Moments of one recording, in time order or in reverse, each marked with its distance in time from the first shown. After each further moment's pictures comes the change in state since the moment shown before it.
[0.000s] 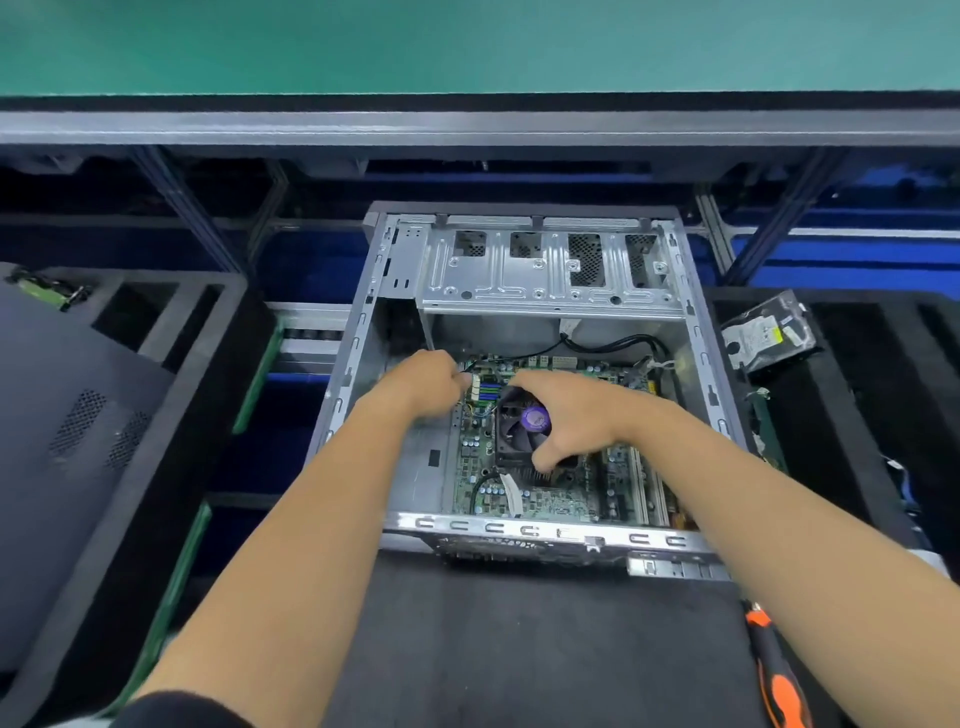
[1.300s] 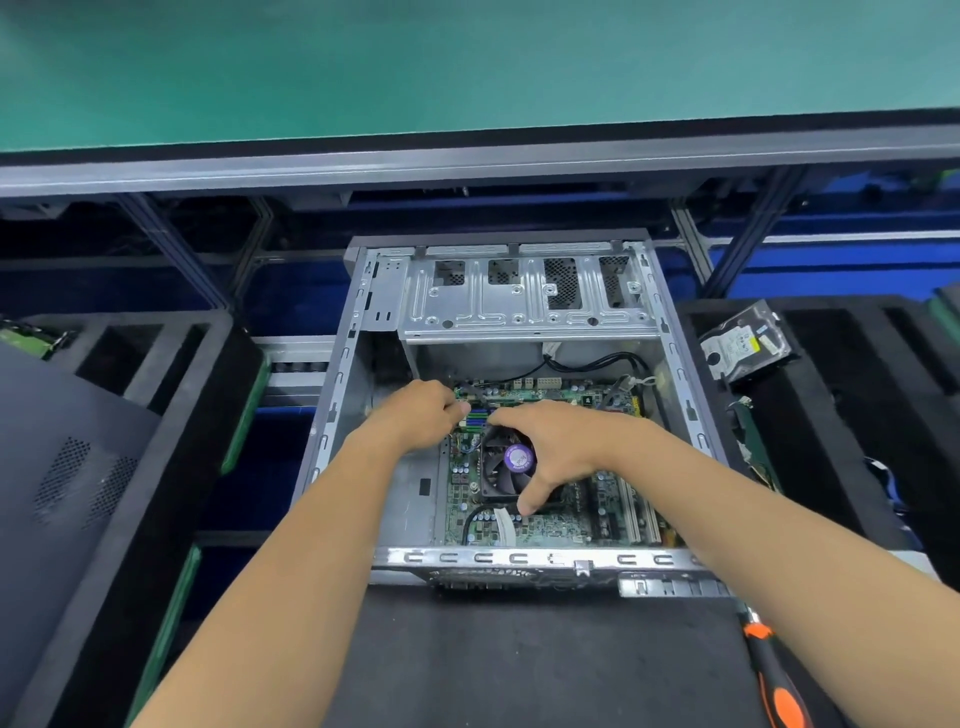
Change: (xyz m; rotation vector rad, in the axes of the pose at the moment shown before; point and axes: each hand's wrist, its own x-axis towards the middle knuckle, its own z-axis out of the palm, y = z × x) left_hand 0.003 0.003 0.004 -0.019 0.016 0.086; right_hand 0.001 -0.001 0.001 -0.039 -0.066 -0.021
